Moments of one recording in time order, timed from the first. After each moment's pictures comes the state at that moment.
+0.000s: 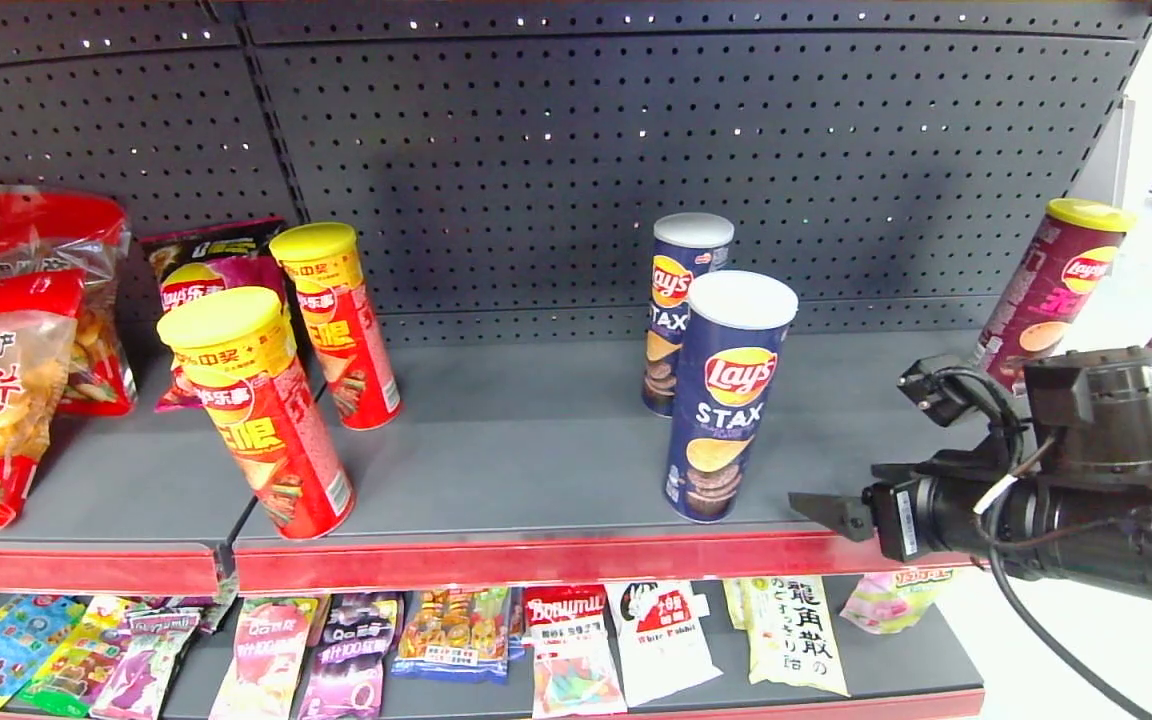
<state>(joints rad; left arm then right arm) 0.00 0.00 0.00 0.01 -0.02 0.02 0.35 1.55 -0.59 -0.38 0.06 0.03</state>
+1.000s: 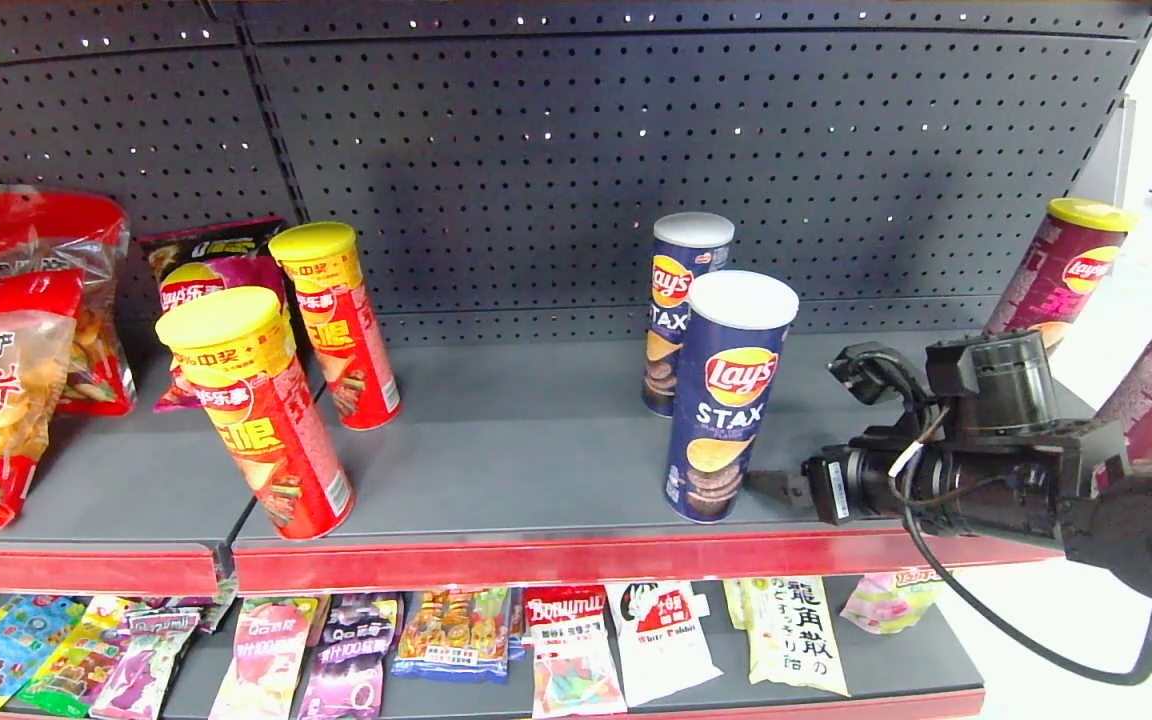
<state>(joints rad) 0.00 0.00 0.00 0.01 -0.02 0.02 0.37 1.73 -0.72 -0.41 0.05 0.02</state>
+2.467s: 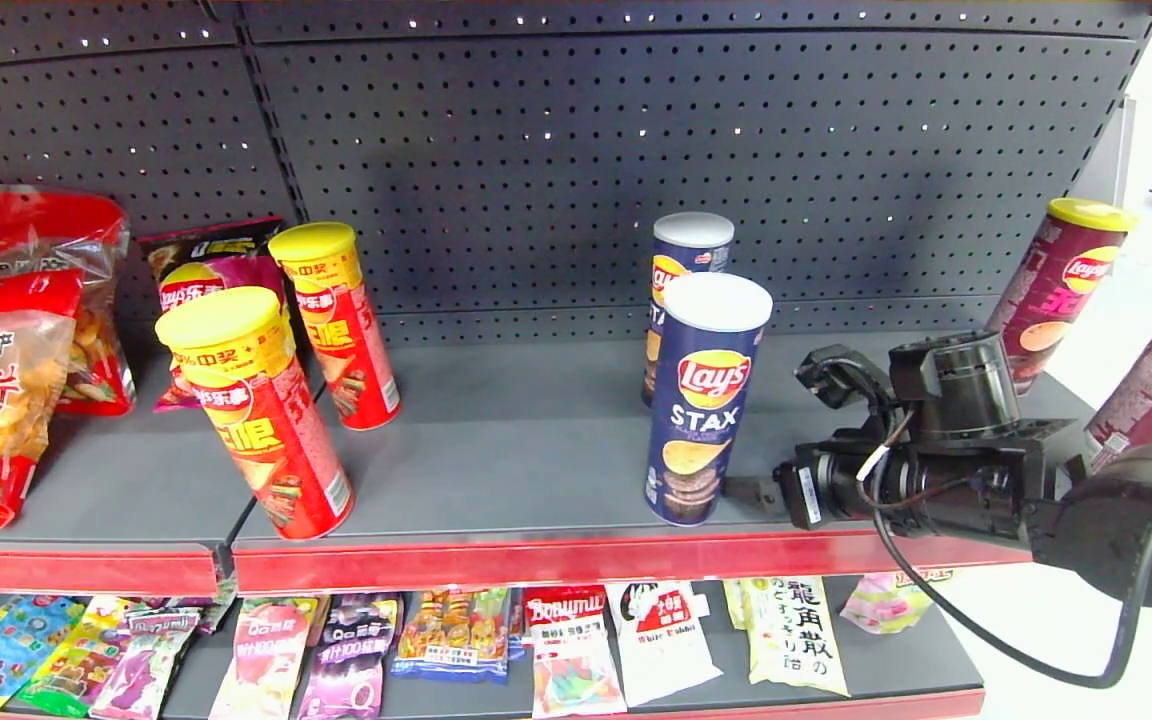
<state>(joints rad) 0.00 0.00 0.00 0.01 -0.02 0.02 0.43 1.76 -0.75 -0.41 0.03 0.00</state>
